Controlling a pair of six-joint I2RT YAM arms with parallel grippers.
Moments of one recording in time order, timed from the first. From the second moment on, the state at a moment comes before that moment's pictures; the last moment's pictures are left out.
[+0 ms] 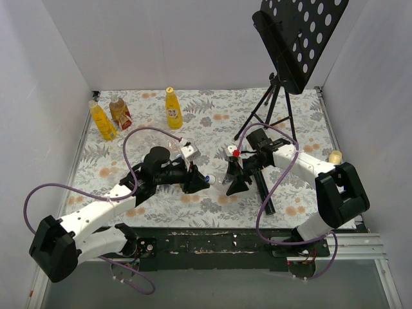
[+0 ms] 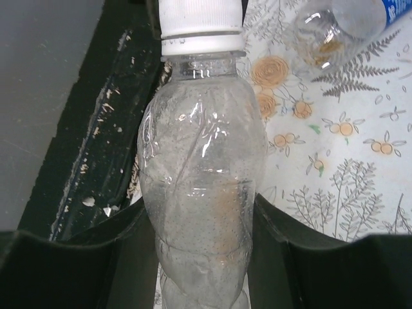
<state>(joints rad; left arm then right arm) -0.70 1.06 0.64 0.03 0.57 -0.30 0.52 1.55 0.97 -0.69 -1.14 -0.97</state>
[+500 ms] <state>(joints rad) -0.70 1.05 0.65 0.02 0.70 0.36 0.51 1.54 0.97 -0.72 -1.15 -0.97</state>
